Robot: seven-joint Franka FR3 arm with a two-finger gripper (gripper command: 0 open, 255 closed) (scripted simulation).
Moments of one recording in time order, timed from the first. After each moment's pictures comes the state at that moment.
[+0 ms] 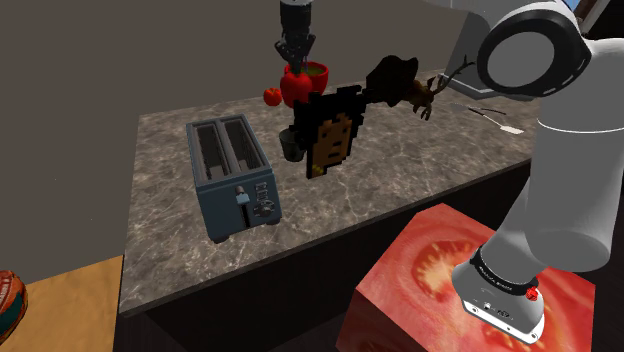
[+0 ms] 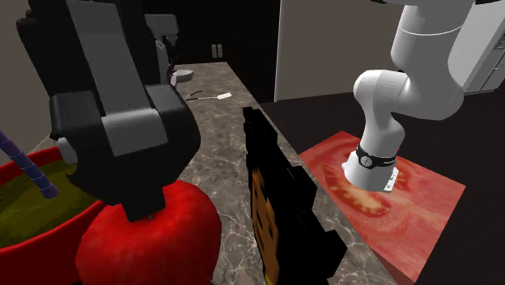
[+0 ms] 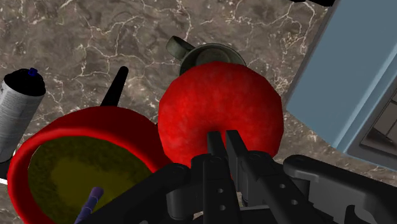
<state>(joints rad) 0.18 0.39 -0.08 -1.13 -0.06 1.59 0.12</state>
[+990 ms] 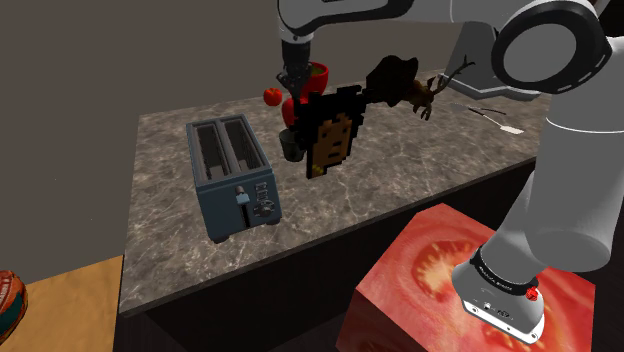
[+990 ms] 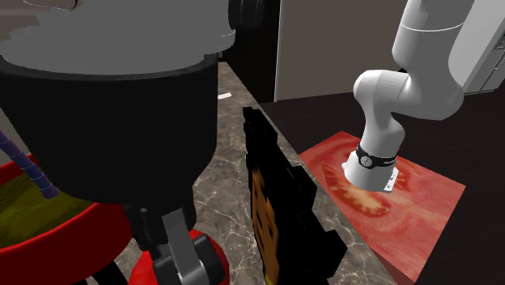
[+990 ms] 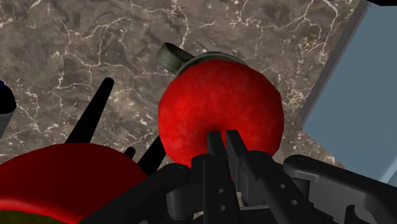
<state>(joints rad) 0.18 0.33 -0.08 -1.41 -0.06 1.82 0.13</state>
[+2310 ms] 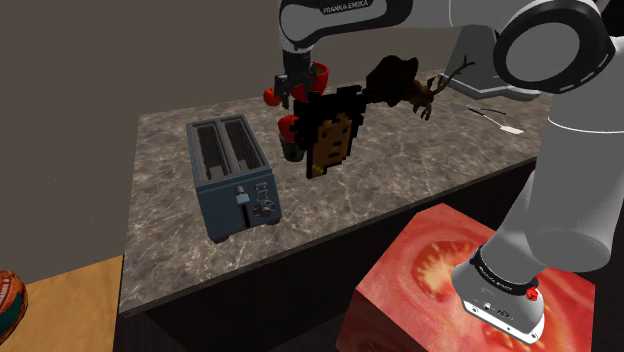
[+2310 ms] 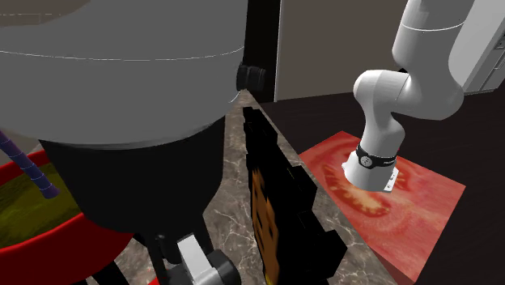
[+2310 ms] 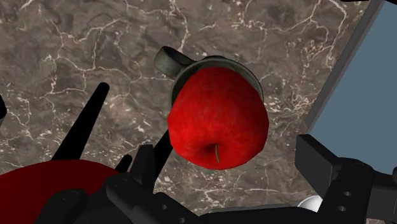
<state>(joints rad) 0.18 0.33 -0.08 -1.48 -0.06 1.88 0.14</state>
